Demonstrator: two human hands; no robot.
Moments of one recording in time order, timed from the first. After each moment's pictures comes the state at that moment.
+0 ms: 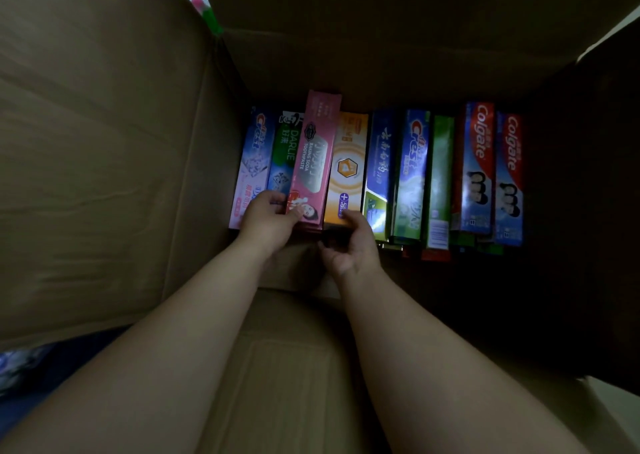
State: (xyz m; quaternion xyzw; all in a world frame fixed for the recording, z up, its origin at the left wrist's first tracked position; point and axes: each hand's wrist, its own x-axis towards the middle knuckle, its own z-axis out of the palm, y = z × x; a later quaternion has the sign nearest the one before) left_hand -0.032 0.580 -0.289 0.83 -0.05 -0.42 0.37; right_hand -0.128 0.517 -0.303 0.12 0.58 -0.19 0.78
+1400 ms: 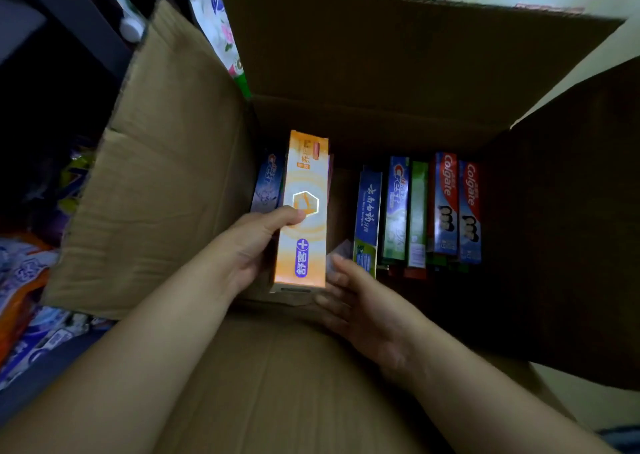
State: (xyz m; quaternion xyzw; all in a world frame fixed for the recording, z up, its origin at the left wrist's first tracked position) left_hand -0.028 0.599 -0.149 0.67 0.04 -0.57 0.48; right_hand -0.188 0.550 -0.165 -0.20 0.52 0.05 0.83
